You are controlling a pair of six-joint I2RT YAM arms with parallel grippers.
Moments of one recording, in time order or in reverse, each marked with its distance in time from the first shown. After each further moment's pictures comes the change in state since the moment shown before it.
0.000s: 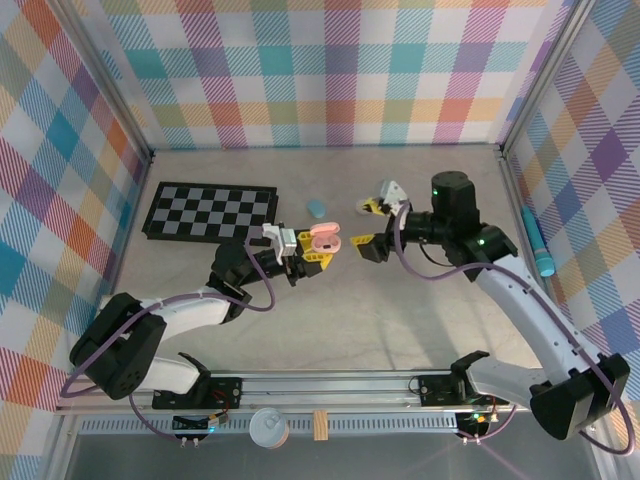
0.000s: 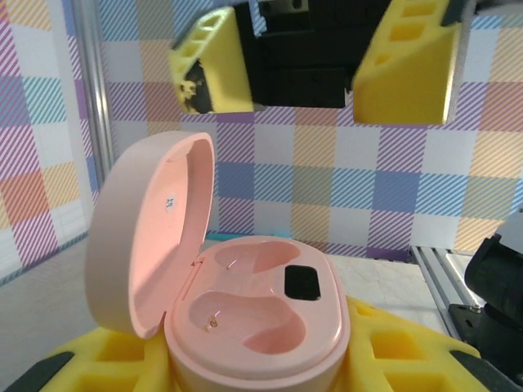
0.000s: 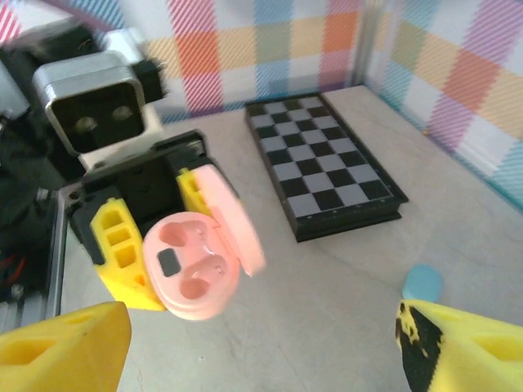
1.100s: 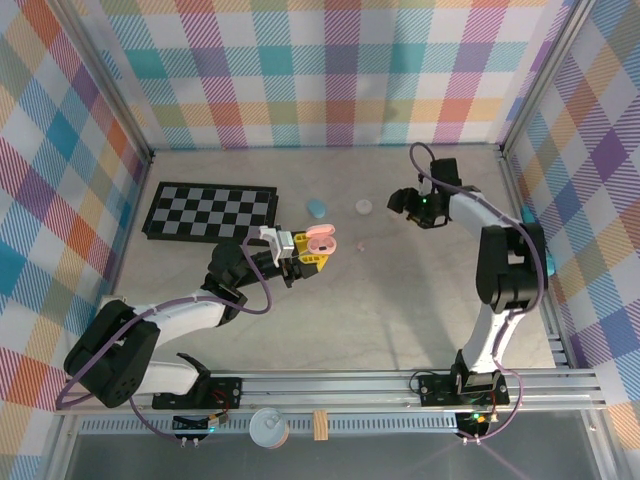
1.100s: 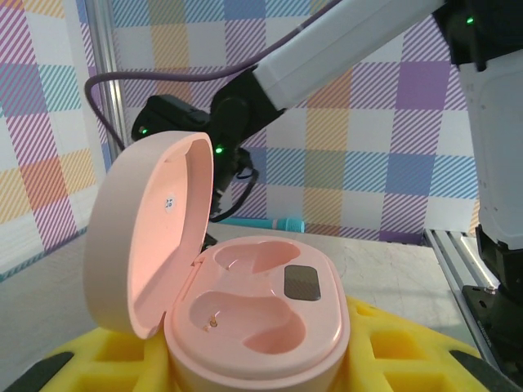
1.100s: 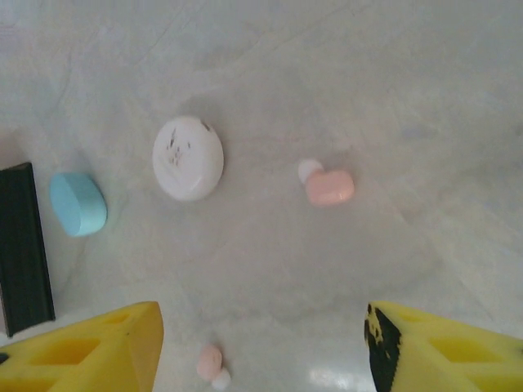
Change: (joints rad) left arm 0.018 -0.050 -0.021 -0.080 -0.004 0.060; right arm -0.328 0.784 0.224 -0.008 0.297 0.834
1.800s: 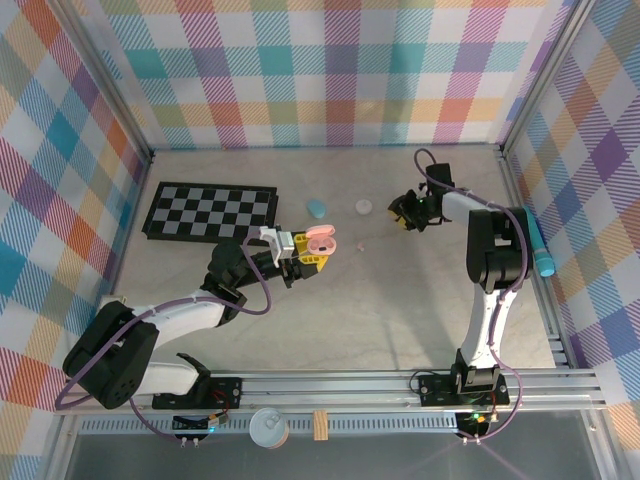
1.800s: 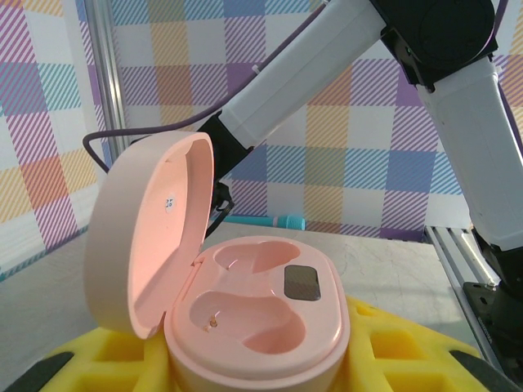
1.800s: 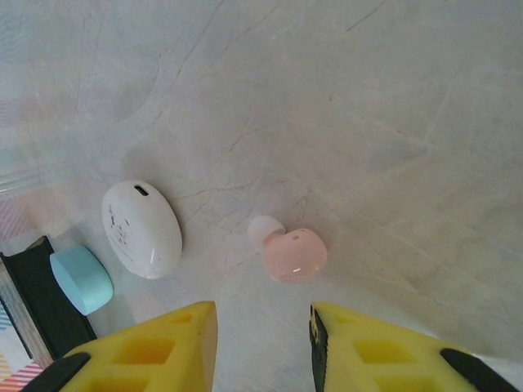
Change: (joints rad) left arm 0.000 -0.006 0.000 -0.014 0.000 0.012; right arm -0.019 0.174 0.047 0.085 -0.080 0.286
